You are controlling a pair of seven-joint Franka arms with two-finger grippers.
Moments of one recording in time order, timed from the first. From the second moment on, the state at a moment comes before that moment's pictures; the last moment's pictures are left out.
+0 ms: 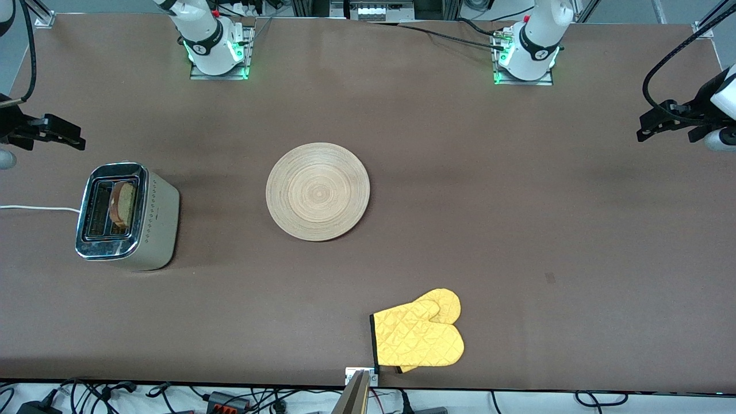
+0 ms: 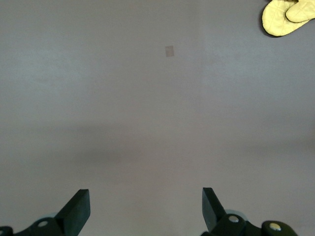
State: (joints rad) left arm -0.07 -0.05 0.11 -1.67 0.01 1.57 0.05; right arm -0.18 0.11 0.13 -1.51 -0.06 1.50 -0.07
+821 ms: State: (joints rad) left arm -0.07 -0.05 0.11 -1.67 0.01 1.57 0.05; right arm -0.18 0.12 0.13 -1.50 -0.06 1.51 -0.06
